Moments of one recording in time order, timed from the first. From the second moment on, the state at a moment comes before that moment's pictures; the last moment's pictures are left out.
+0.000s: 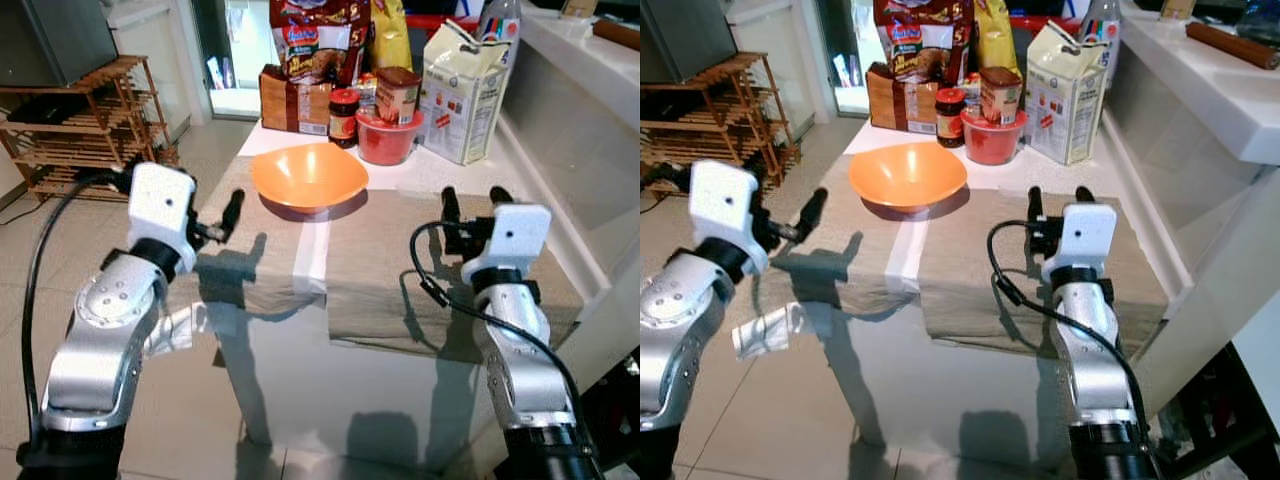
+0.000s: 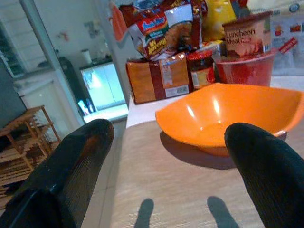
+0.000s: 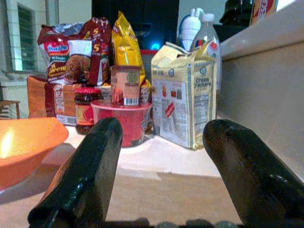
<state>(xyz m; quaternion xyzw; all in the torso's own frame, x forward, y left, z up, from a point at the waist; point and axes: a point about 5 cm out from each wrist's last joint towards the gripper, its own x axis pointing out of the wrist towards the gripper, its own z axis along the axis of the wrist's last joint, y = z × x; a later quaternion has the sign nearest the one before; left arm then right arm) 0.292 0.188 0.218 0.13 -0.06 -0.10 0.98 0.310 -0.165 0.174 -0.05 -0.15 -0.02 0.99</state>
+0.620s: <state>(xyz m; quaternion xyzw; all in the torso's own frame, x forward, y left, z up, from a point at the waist) 0.283 0.144 0.224 0.14 -0.11 -0.20 0.96 0.312 -0.165 0.198 -0.09 -0.20 -0.03 0.97</state>
